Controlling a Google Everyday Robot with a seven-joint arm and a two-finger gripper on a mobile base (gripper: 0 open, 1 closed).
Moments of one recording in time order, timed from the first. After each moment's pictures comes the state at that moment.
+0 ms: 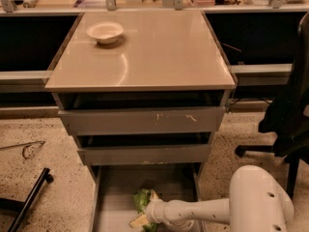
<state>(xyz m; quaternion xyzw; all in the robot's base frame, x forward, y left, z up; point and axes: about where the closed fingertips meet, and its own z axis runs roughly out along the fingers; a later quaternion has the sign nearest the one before) 0.498 0.061 0.175 -0.41 0.81 0.22 0.34</state>
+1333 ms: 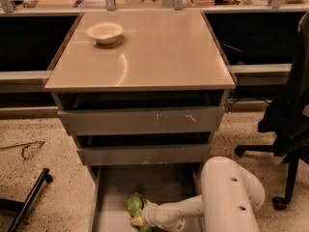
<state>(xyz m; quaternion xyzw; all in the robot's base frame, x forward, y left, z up) 0.492 0.076 0.118 -0.42 0.84 0.18 0.30</state>
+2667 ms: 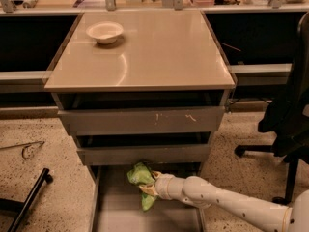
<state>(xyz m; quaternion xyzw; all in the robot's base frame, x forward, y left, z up) 0.548 0.029 0.347 -0.41 0.76 0.27 0.42</state>
